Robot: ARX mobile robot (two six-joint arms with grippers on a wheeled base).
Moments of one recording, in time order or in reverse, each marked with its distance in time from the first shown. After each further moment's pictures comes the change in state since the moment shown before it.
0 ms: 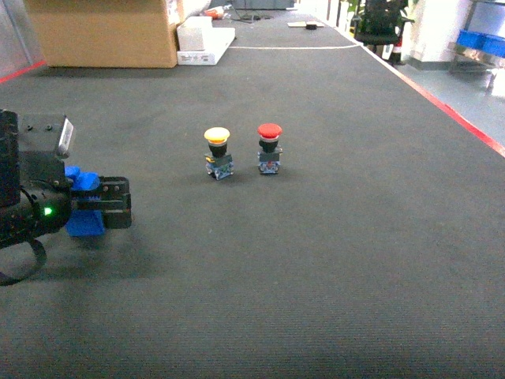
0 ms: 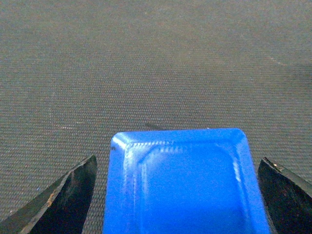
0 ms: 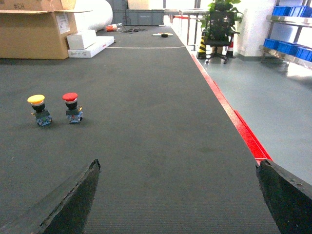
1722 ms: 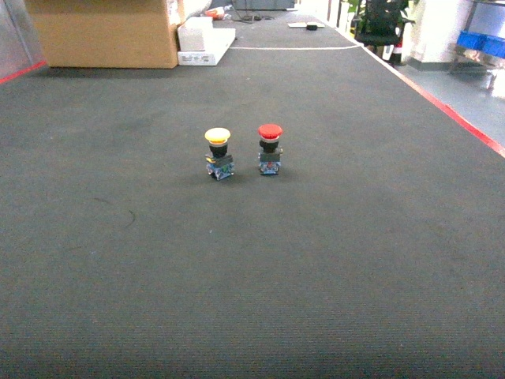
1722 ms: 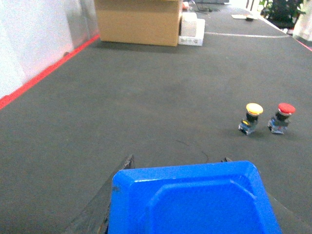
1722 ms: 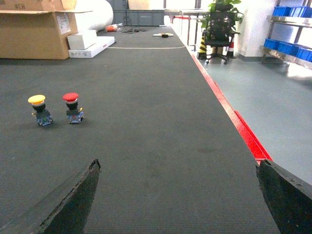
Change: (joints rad) left arm -0.106 -1.831 -0.558 -0.909 -0.192 -0.013; right arm 0.000 0.000 0.000 0.000 0.000 0.000
